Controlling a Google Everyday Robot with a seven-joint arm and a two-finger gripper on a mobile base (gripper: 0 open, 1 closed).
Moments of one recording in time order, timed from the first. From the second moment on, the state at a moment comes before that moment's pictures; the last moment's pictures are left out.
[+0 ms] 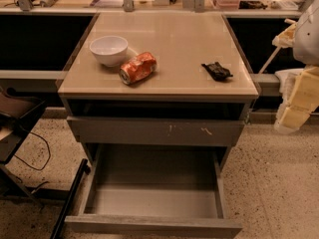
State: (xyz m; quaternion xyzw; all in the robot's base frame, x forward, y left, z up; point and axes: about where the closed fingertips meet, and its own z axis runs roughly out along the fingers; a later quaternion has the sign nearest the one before) arm 0.438 -0.217 0.977 -0.60 0.78 -0.03 0.16
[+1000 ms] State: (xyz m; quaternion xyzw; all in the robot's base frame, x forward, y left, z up) arm 0.430 -0.230 0.969 -0.59 0.79 -0.03 0.15
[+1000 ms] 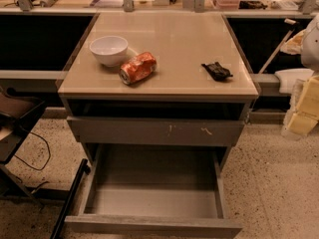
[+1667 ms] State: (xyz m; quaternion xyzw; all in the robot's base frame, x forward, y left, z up) arm 0.354 -0.215 0.948 -0.52 0.83 -0.04 0.19
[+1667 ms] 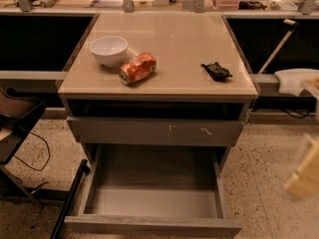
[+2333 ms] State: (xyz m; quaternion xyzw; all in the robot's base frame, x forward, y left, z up) arm 0.253 -0.232 0.880 -0.45 0.88 -0.01 0.14
